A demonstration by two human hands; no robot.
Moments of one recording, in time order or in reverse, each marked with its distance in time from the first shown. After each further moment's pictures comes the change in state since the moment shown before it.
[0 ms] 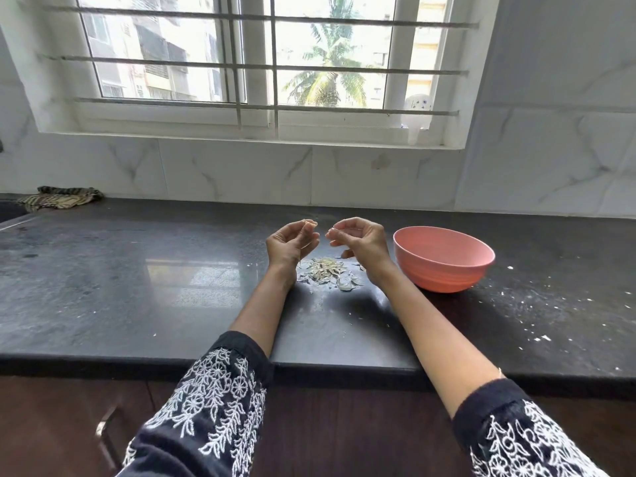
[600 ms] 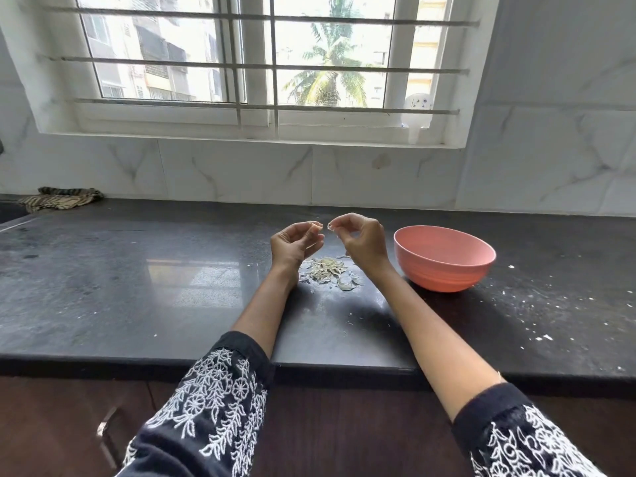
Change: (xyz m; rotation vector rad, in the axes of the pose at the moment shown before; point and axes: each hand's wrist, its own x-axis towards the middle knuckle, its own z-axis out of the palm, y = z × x) left_hand 0.000 -0.004 0.000 0.077 -0.059 0.019; right_hand 0.011 0.010 0.004 -0.450 0.113 -0.339
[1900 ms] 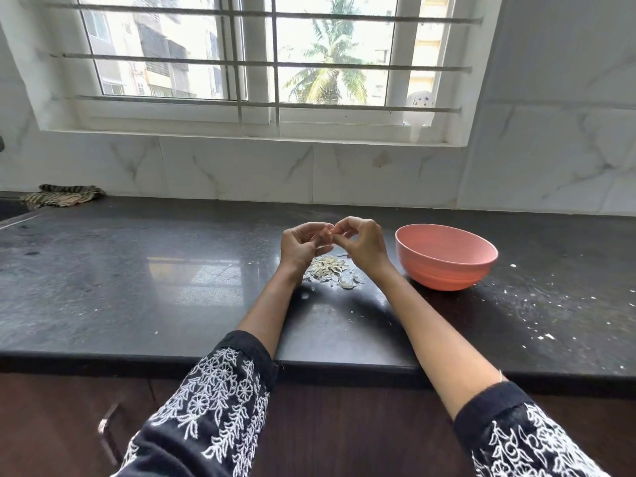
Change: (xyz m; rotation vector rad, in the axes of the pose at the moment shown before) left_hand -0.003 -0.003 0.004 0.231 -0.140 0.095; right_hand 0.001 0.007 -0.001 -0.119 -0.115 0.040
